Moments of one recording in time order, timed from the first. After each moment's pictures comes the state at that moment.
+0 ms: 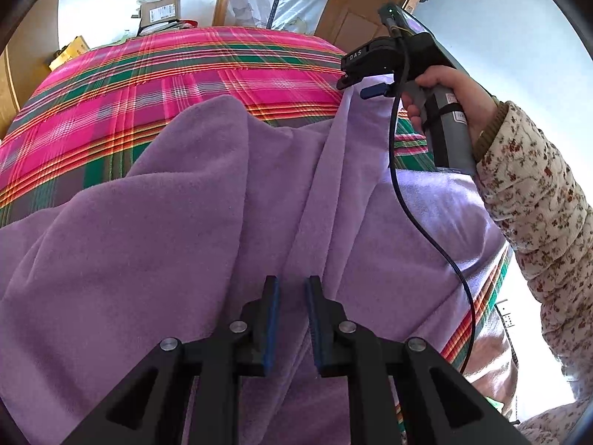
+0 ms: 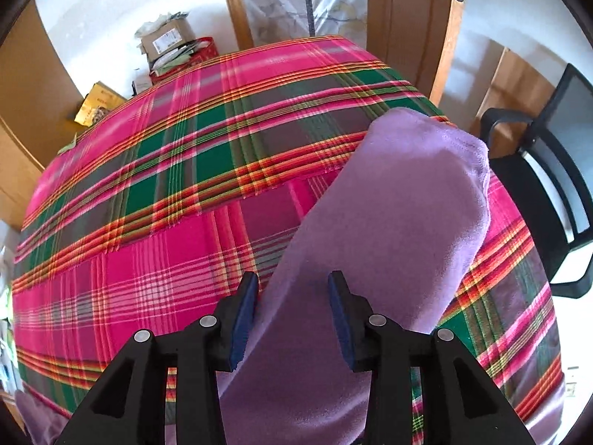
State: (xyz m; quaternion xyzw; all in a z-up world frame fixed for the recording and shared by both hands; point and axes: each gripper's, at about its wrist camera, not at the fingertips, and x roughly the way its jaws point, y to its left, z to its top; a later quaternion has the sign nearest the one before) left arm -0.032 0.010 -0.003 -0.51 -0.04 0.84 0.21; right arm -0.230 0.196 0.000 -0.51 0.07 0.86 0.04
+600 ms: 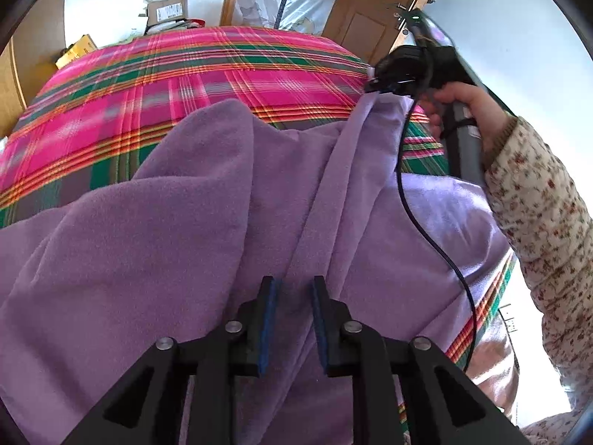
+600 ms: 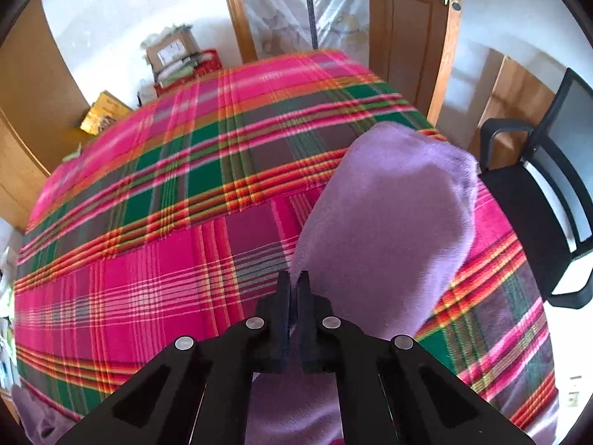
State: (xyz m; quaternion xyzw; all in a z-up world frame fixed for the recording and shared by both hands) left arm -0.034 0.012 -0.001 -0.51 -0.04 0.84 0.18; right arm -0.213 0.217 0.014 -0.47 0.08 0.88 0.02
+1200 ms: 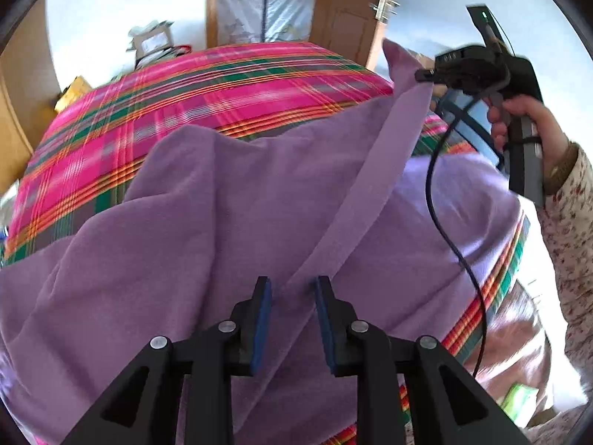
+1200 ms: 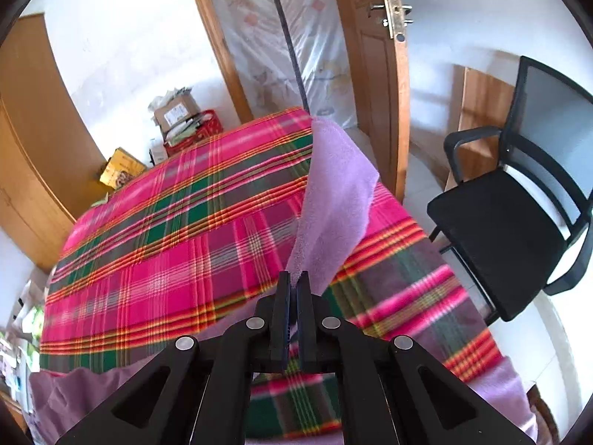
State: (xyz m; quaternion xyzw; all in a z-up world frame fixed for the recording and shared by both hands) left arm -0.008 0.046 0.007 -0.48 0.05 0.86 0.18; right arm -0.115 0.291 0.062 -0.39 0.13 0.91 0.02
